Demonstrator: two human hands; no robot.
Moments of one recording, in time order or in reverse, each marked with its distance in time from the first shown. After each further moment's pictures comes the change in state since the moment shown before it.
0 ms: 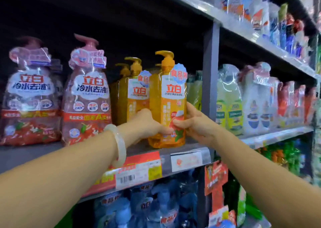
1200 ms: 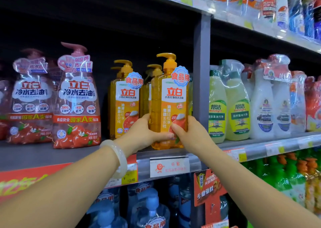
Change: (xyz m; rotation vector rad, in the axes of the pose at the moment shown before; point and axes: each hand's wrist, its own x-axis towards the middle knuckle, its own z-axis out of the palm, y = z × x) left_hand -0.004 0.018 0.045 -0.104 0.034 0.052; right_hand -0.021 0.009 -0.019 -0.675 0.262 -0.024
